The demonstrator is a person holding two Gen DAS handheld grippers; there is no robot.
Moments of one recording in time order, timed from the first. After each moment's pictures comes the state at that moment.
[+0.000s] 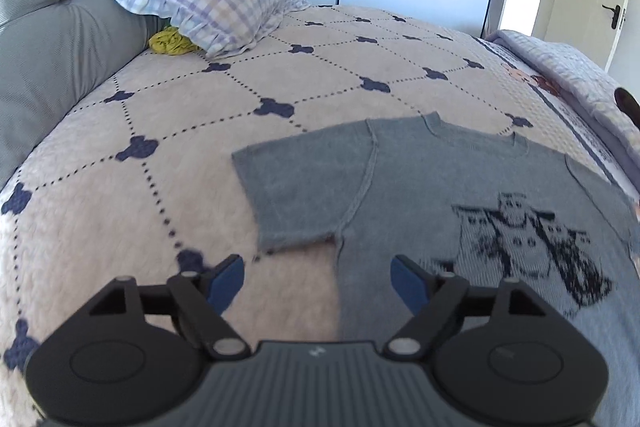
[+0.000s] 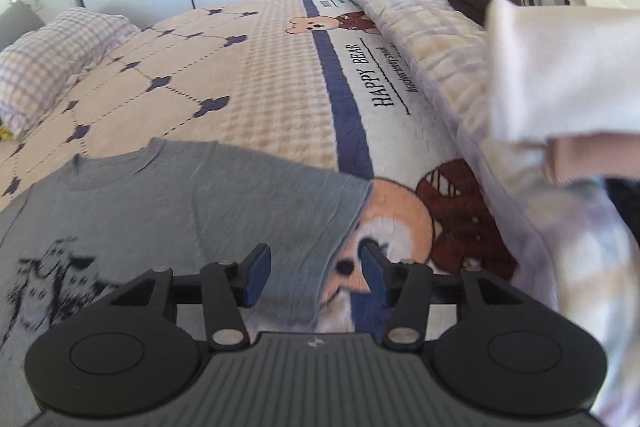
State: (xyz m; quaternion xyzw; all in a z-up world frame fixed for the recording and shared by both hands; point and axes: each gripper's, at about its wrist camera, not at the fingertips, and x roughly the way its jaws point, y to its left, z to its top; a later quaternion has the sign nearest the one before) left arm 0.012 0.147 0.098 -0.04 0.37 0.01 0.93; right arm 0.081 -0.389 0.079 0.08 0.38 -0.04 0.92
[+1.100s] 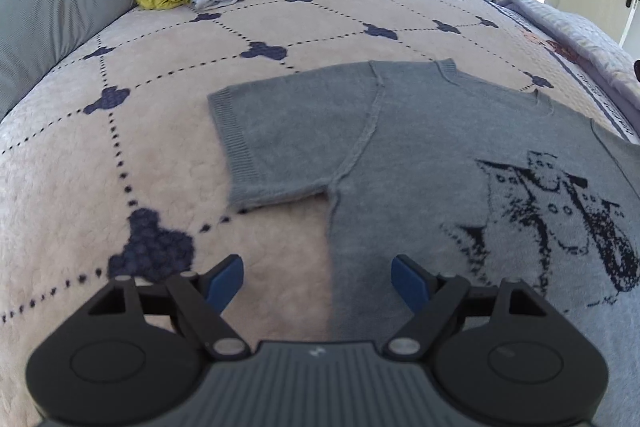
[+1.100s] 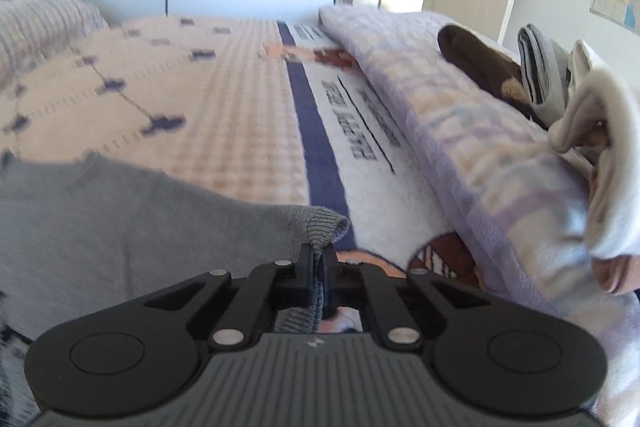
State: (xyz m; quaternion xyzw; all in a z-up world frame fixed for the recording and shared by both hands) left arm 0.030 0.139 0.040 -0.04 0.42 0.02 0.91; right arm 0.122 -0.366 0.064 -0.02 0.32 -0.10 0.94
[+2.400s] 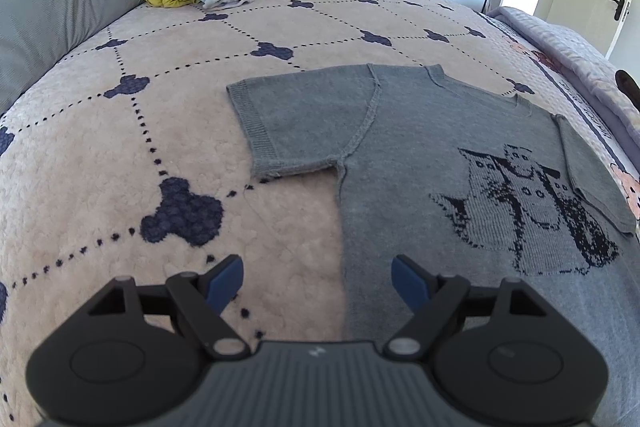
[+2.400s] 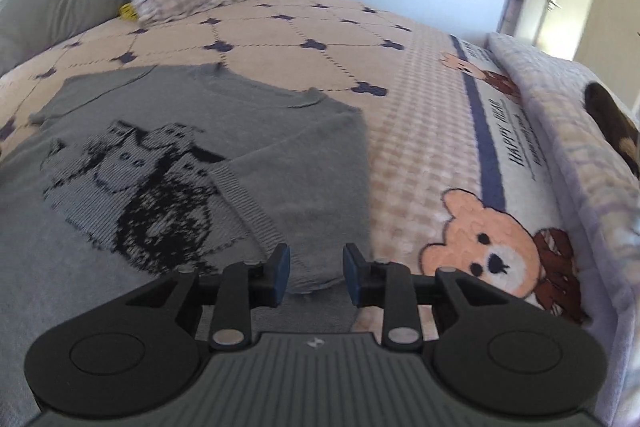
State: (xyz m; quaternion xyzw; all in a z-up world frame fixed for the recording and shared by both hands) left arm -0.010 0.149 0.055 -0.06 0.41 0.00 0.91; right arm 0.016 -0.273 0.064 -0.13 0.34 0.14 0.92
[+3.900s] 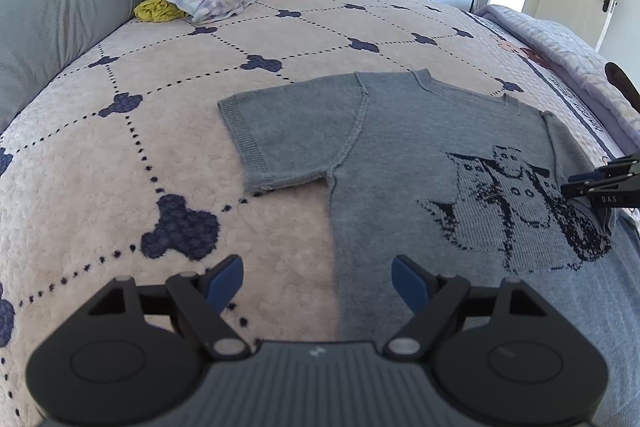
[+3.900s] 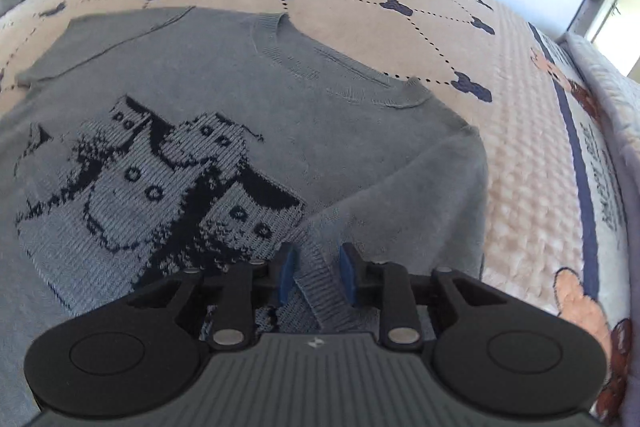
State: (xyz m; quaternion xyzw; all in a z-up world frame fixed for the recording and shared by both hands) left arm -0.012 0.148 0.063 -0.04 0.40 -0.01 0.91; right arm 0.119 -0.187 0.041 -0.16 0.42 0.17 0.87
